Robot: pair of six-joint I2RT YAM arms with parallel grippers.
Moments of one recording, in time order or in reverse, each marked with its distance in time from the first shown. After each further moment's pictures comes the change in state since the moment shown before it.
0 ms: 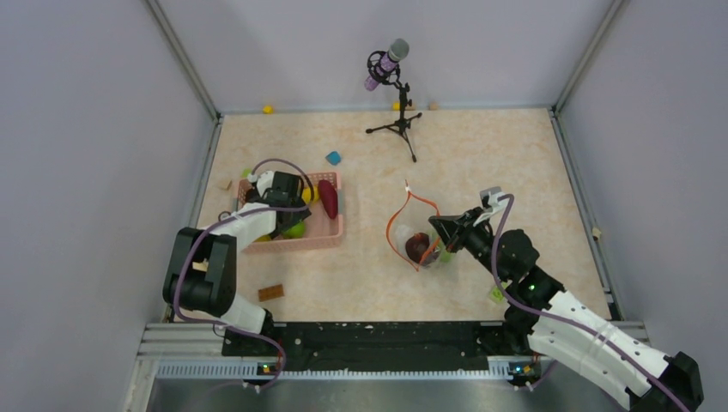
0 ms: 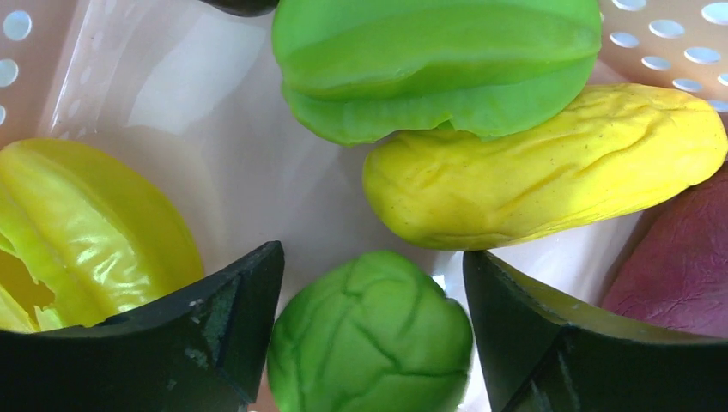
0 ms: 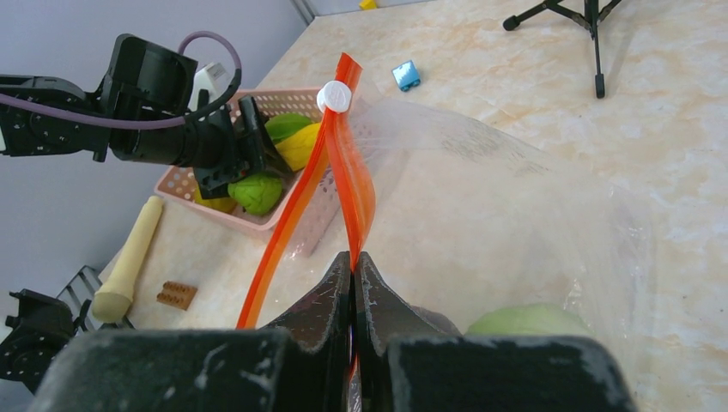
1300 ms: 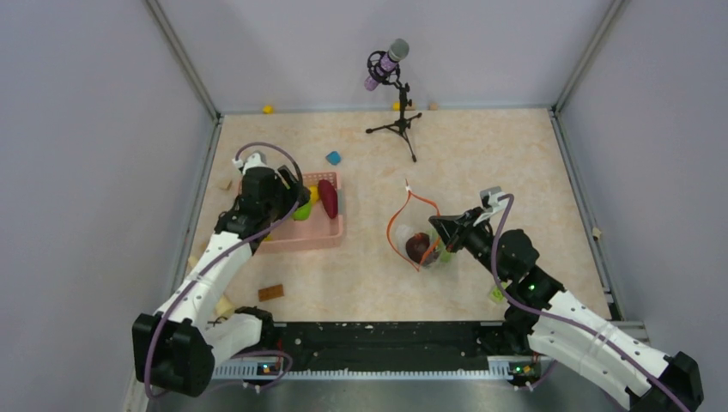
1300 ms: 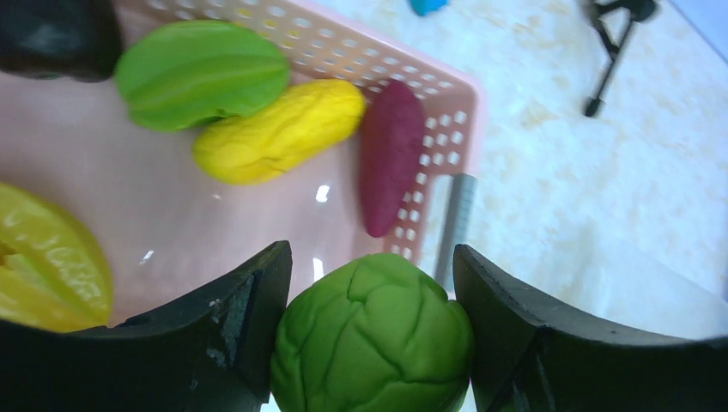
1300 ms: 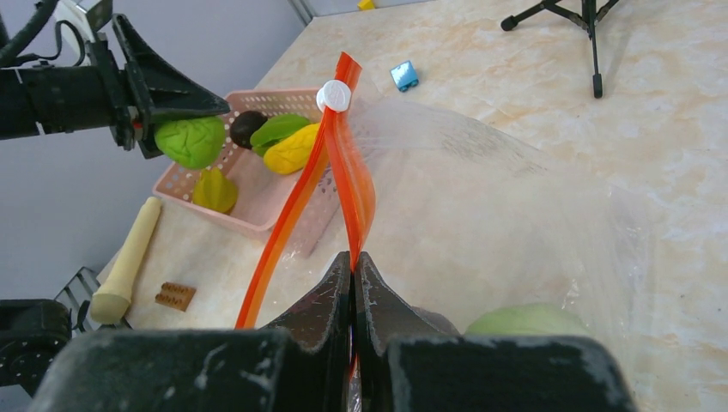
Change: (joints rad) left arm -0.005 -0.424 0.009 -0.034 0.234 0.041; right arm 0.000 0.002 0.000 0.000 0.005 0.000
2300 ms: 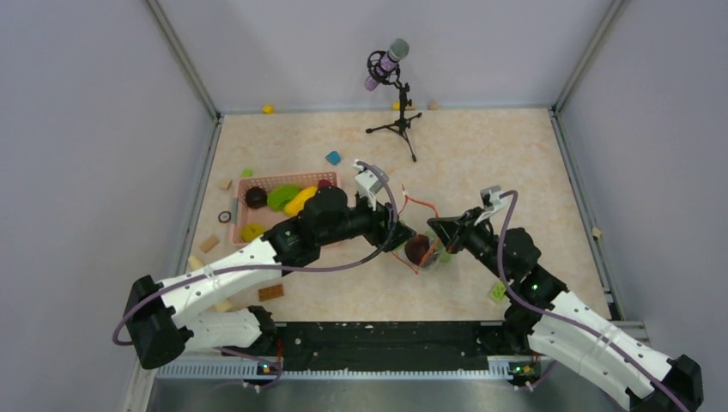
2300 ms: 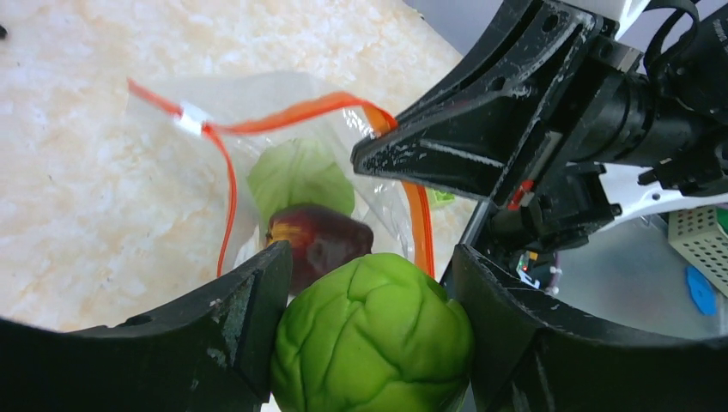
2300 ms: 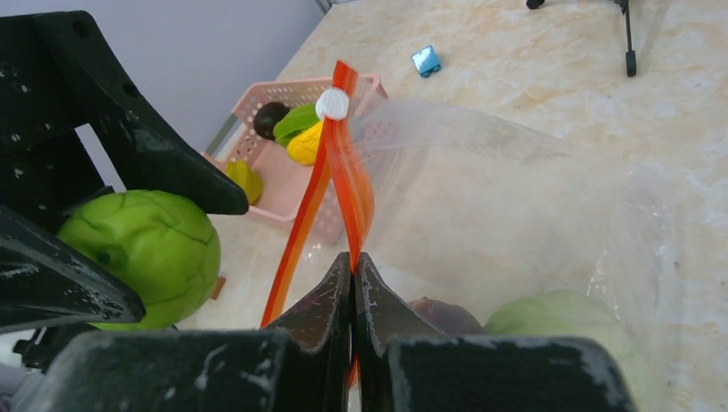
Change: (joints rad) left arm -0.695 0.030 0.078 0.345 0.353 0.301; right arm 0.000 -0.016 0.015 -0.045 -0.036 0.049
